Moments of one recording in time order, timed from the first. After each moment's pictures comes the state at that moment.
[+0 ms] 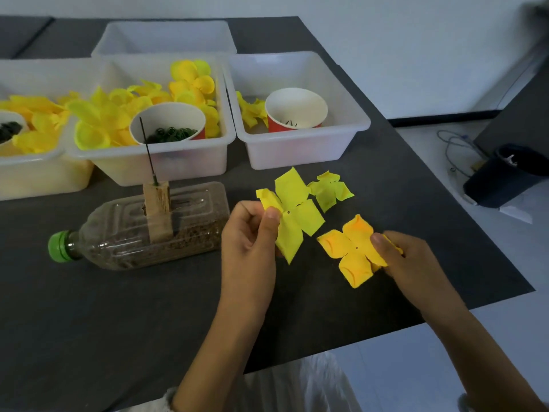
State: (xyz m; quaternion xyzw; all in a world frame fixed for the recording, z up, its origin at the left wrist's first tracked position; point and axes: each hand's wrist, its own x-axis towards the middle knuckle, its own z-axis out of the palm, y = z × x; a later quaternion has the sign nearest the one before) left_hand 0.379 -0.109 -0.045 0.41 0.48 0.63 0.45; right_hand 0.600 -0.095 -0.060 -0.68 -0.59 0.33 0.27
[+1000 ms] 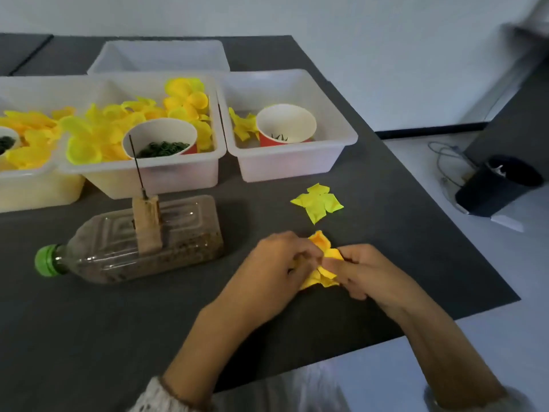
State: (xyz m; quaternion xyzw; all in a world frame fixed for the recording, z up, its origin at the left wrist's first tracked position) left_hand 0.383 -0.086 -0.052 0.78 0.48 0.26 0.31; right_hand 0.570 -0.083 -0.045 -0.60 -0.53 0.57 0.20
